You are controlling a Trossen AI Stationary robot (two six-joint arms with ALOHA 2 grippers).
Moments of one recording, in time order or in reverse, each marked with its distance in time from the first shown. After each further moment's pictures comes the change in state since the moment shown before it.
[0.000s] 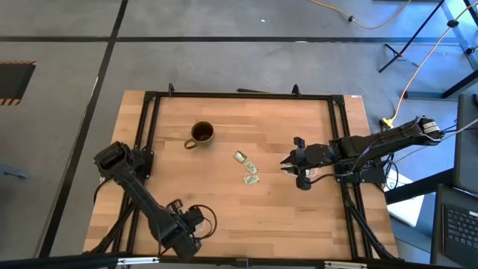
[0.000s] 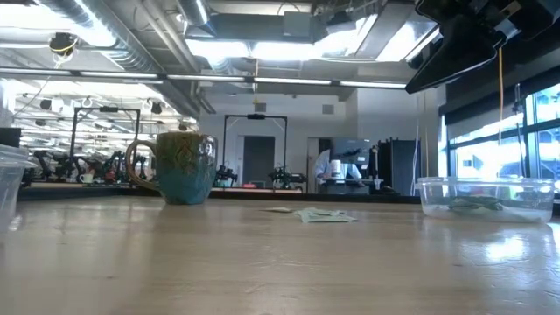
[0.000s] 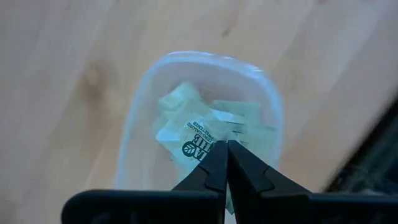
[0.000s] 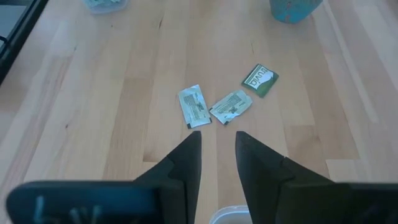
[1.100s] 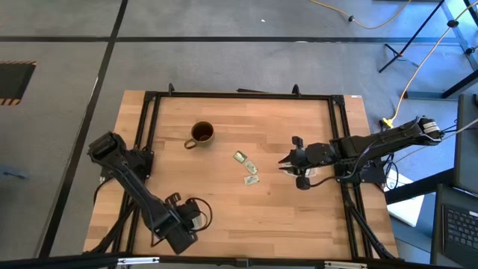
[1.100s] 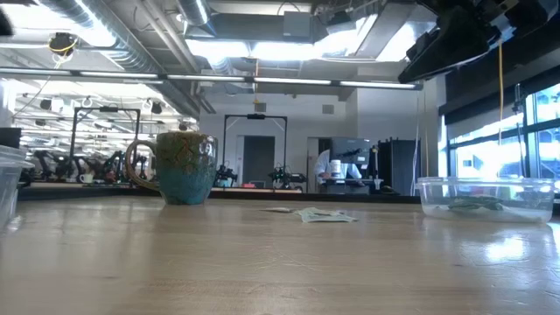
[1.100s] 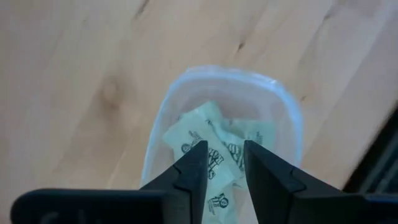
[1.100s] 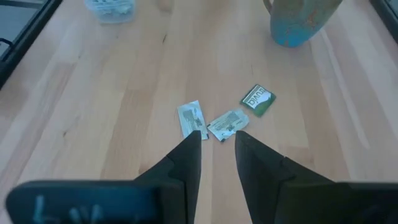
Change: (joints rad) left arm -0.002 -0.126 -0.167 0.111 -0.044 0.030; right arm 0.000 0.000 0.000 0.060 0.000 -0.076
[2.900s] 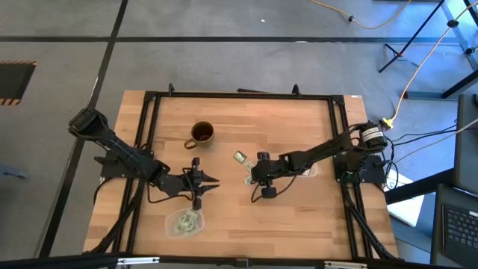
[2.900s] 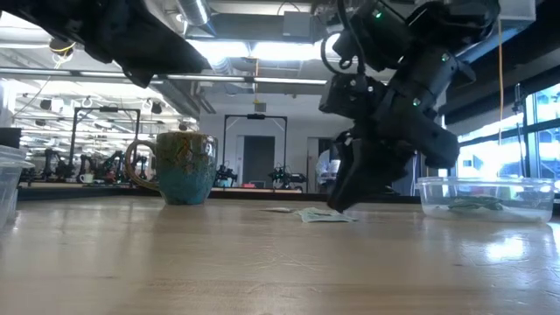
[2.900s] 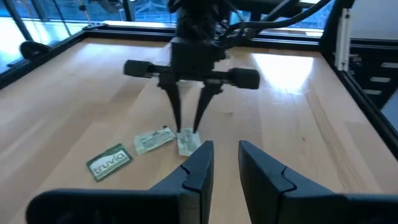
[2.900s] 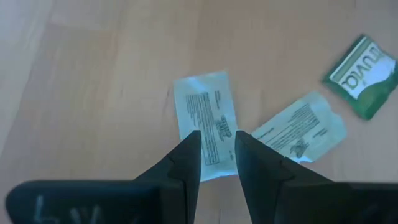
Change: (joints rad) left arm 0.289 -0.442 -0.760 1.366 -0.357 1.058; right arm -0.055 0.775 0.213 0.253 -0.080 -0.072
